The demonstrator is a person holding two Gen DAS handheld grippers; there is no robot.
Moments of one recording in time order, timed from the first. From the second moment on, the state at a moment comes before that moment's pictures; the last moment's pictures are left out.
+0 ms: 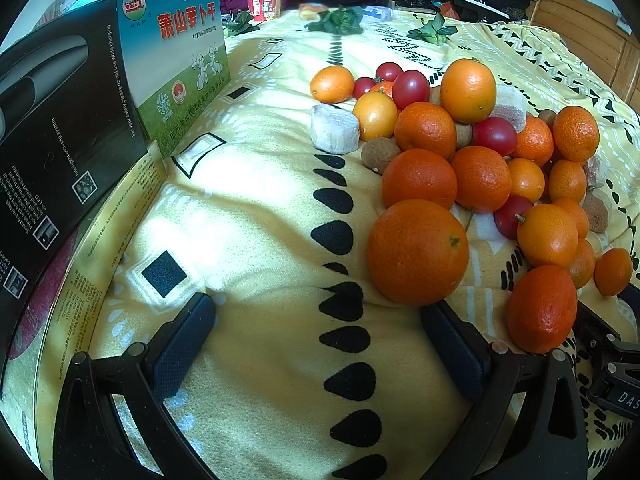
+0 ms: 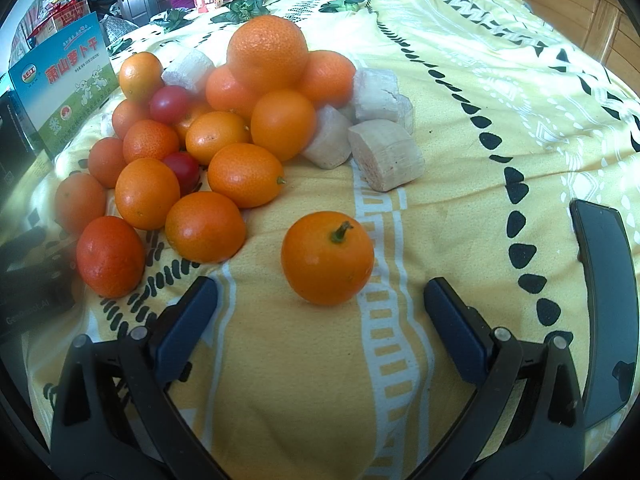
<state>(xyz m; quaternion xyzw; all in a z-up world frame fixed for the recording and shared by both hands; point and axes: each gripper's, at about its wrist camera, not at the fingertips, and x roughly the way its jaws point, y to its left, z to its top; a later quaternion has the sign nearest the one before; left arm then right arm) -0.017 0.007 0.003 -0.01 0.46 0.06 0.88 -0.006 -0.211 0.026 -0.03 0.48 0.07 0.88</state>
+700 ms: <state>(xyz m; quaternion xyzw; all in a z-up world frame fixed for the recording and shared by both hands) -0.017 0.007 0.003 -0.01 0.46 0.07 0.88 -0.006 -0.211 0.026 -0.03 0.48 0.07 0.88</state>
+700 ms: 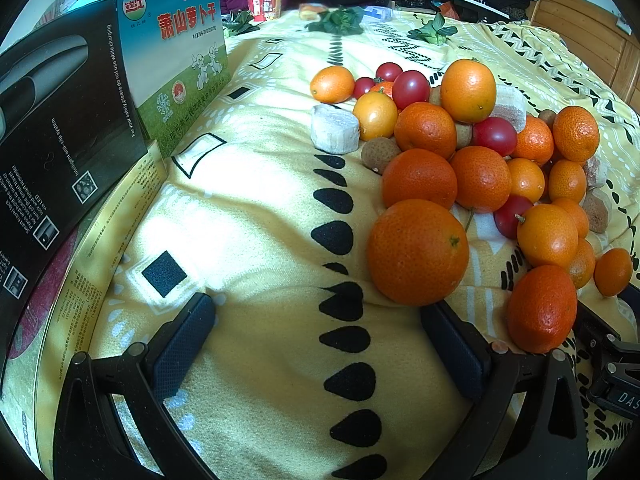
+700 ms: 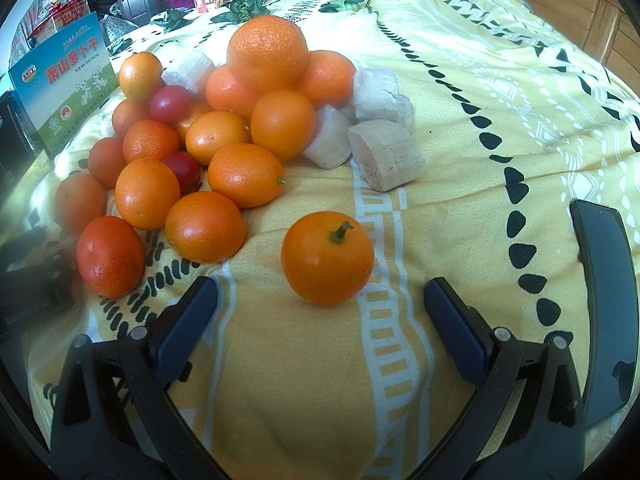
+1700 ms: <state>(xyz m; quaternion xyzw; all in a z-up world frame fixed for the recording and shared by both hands) -0.013 0.013 0.002 -0.02 0.46 0.06 0.88 -0.004 -0.214 0.023 -0.02 0.47 0.08 0.88</state>
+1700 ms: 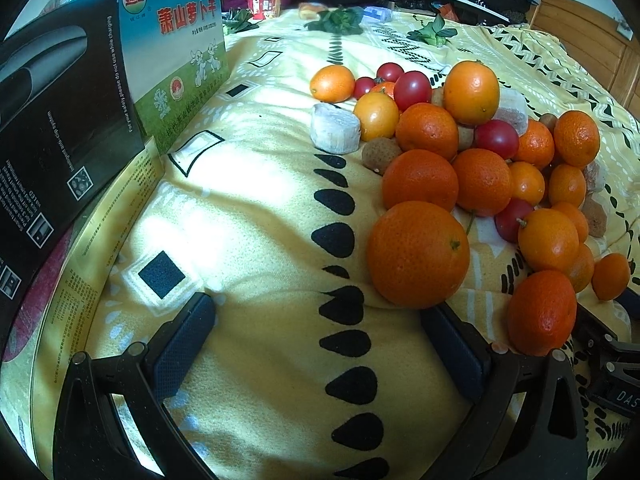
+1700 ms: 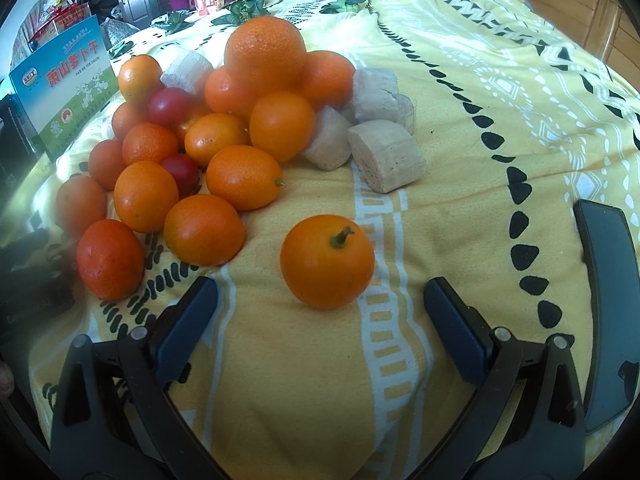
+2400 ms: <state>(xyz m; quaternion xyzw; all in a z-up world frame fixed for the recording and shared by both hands) -0.022 0.017 0.048 -0.06 0.42 -0.09 0.90 -0.046 -0.240 0.070 0.05 0.46 0.20 0.86</state>
